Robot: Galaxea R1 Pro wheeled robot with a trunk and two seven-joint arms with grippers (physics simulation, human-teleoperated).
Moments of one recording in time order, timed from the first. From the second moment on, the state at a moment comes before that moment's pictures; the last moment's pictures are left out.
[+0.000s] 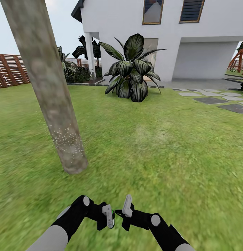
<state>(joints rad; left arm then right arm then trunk) -0.59 -0.07 -0.15 -0.63 -0.85 -0.02 -1.01 -0.49 0.11 0.22 -0.57 0.50 -0.42 0.66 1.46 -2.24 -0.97</state>
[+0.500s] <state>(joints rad) -0.59 -0.08 -0.15 -0.63 -0.85 -0.02 -1.01 -0.49 0.11 0.22 -0.57 0.50 -0.42 0.66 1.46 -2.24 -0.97</state>
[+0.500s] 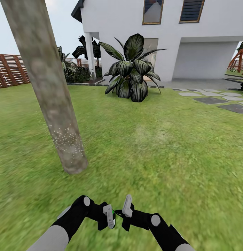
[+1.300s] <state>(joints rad) -0.59 -0.09 -0.15 -0.63 -0.85 -0.03 -1.01 -0.49 0.11 0.22 -0.57 0.50 -0.42 0.66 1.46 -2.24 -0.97</state>
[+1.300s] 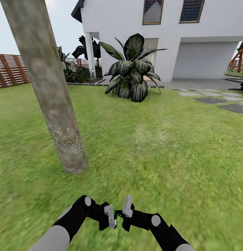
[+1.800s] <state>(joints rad) -0.59 -0.08 -0.15 -0.62 -0.85 -0.03 -1.01 -0.49 0.11 0.22 -0.57 0.50 -0.42 0.66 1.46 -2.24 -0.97</state>
